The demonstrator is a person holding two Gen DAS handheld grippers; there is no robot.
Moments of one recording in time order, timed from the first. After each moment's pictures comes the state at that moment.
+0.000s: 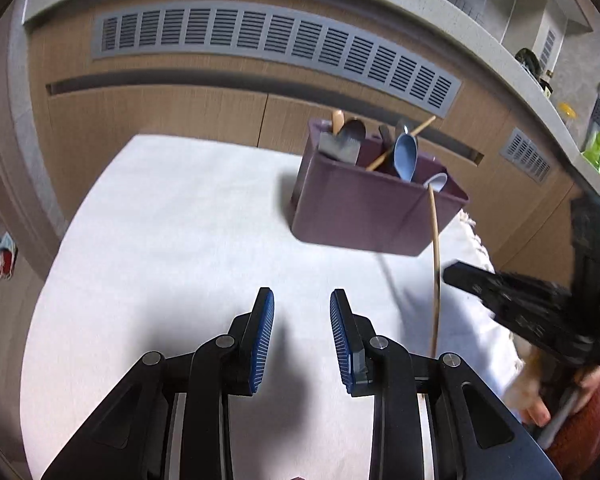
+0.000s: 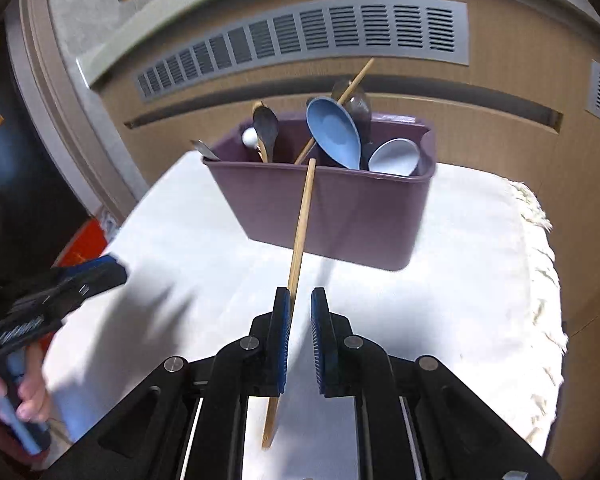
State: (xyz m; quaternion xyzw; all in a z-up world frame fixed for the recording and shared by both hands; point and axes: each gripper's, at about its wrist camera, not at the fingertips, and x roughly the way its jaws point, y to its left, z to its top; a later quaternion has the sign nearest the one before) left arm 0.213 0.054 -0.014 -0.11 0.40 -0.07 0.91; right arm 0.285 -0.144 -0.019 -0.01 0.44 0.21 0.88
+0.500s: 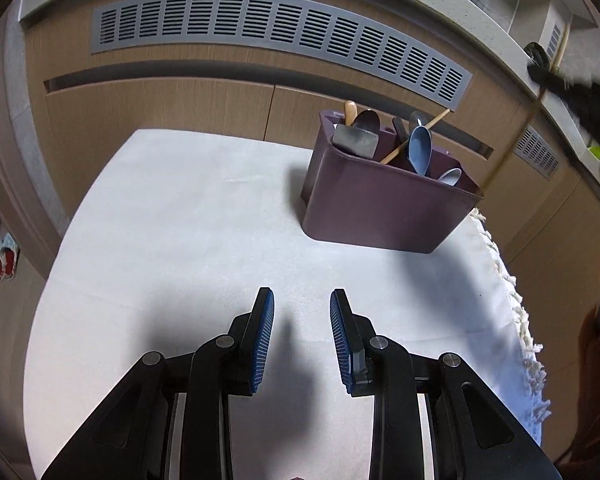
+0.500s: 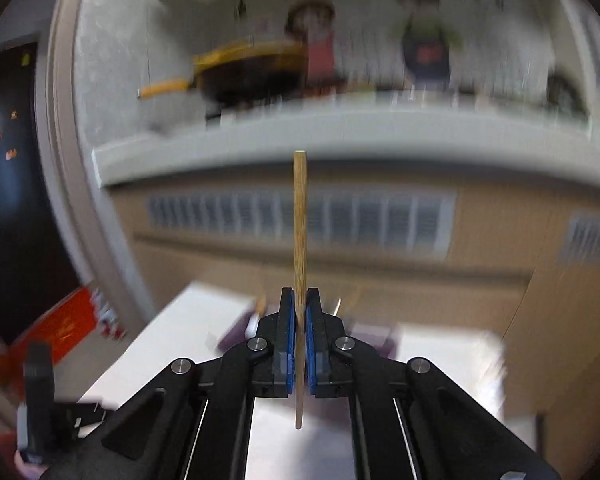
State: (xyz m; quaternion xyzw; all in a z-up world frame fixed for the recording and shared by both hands) left arm 0.228 0.061 -0.016 -0.11 0.41 -0.07 0.90; right arm 0.306 -0.152 0.116 -0.01 0.23 0.19 0.95
